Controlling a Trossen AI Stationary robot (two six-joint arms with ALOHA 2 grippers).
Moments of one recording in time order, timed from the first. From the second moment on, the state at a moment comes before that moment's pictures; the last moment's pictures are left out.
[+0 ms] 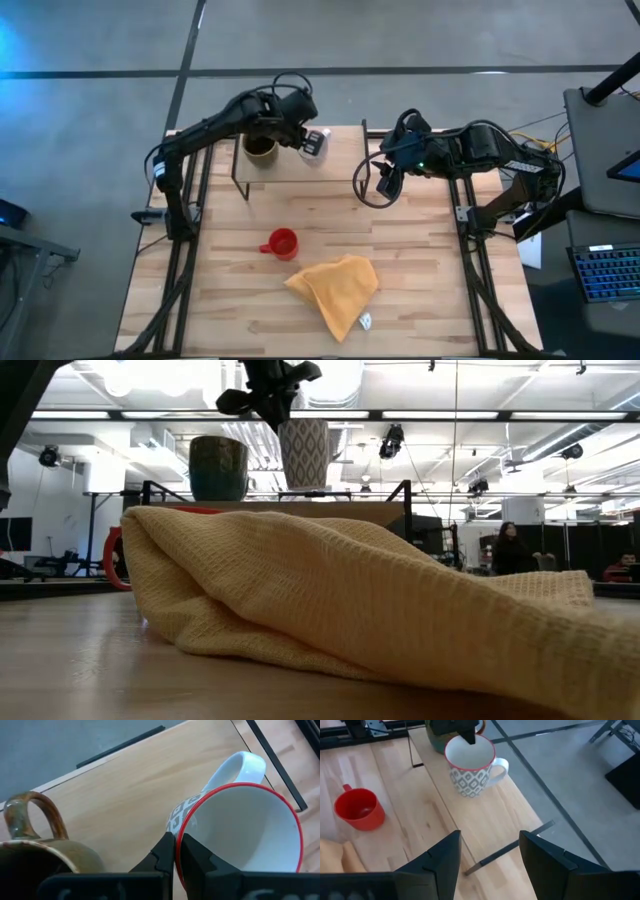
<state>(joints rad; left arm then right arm) 0.35 1.81 2.13 -1.37 -0.24 -0.69 0.06 1.51 1.96 -1.30 0.53 0.24</state>
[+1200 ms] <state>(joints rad) 0.41 1.81 2.13 -1.50 -0.27 -0.75 0.06 1.48 1.96 -1.30 0.53 0.20</state>
